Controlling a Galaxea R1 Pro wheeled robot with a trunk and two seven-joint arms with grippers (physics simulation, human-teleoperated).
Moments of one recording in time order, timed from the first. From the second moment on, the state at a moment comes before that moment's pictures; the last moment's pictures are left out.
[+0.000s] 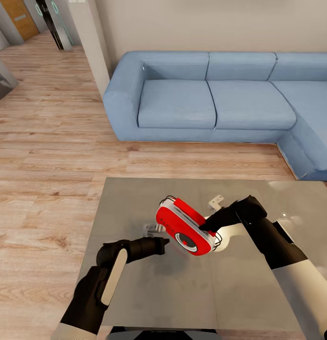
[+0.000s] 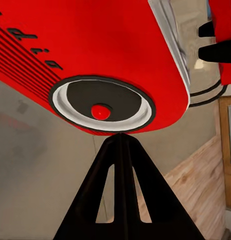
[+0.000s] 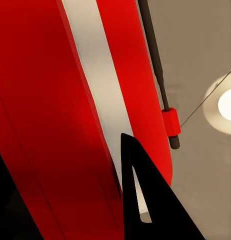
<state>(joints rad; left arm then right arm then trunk) -0.46 -0.17 -0.16 -1.35 0.24 0.85 -0.40 -0.81 -0.22 0.29 -1.31 0.45 1.04 0.99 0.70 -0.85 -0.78</state>
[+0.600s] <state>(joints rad) -0.55 -0.17 -0.17 -1.19 0.25 0.79 -0.40 -0.81 -0.22 0.29 -1.30 0.45 1.04 0.99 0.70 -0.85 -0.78</state>
